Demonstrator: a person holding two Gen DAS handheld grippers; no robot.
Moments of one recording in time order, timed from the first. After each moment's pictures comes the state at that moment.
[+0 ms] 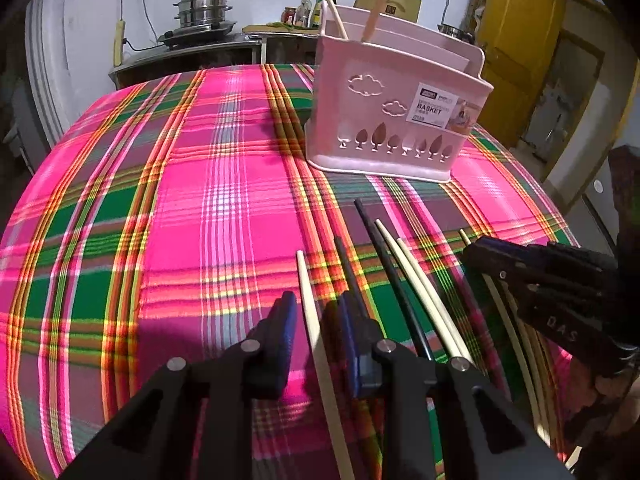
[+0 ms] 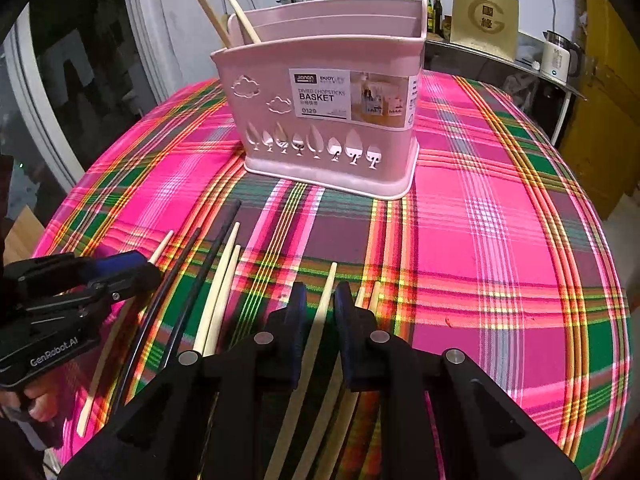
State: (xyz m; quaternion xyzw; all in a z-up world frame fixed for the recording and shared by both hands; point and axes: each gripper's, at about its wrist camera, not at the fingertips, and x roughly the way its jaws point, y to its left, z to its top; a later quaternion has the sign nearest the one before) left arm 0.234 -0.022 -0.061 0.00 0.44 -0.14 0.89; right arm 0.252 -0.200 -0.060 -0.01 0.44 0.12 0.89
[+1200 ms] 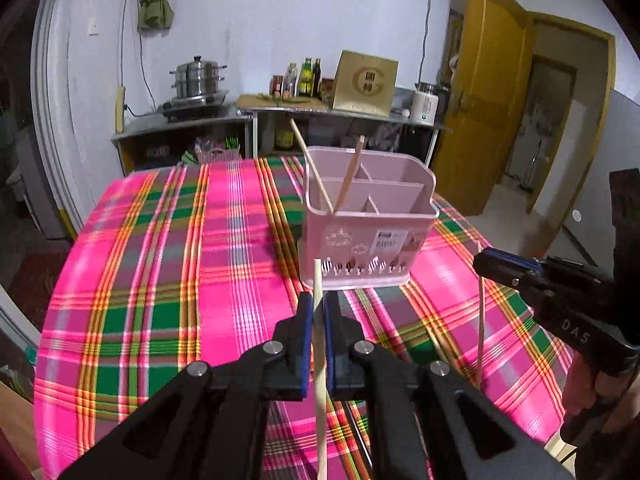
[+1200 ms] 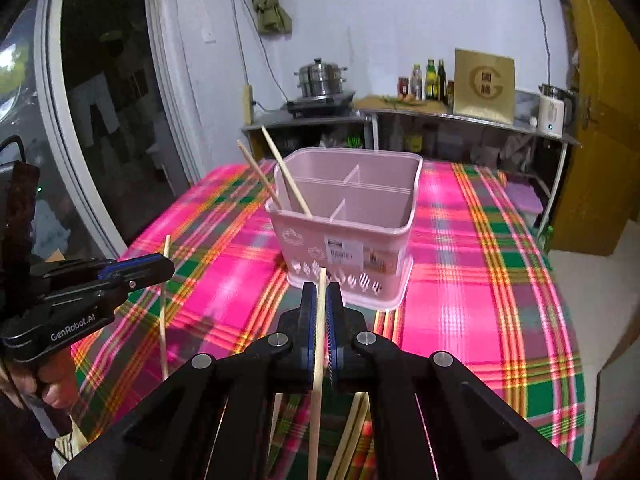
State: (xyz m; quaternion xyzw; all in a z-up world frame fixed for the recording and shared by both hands) left arm 0.218 -0.005 0.052 0.00 0.34 -0.16 0.93; right arm 0.228 -0.205 0.052 0.01 0.32 0.15 0.93
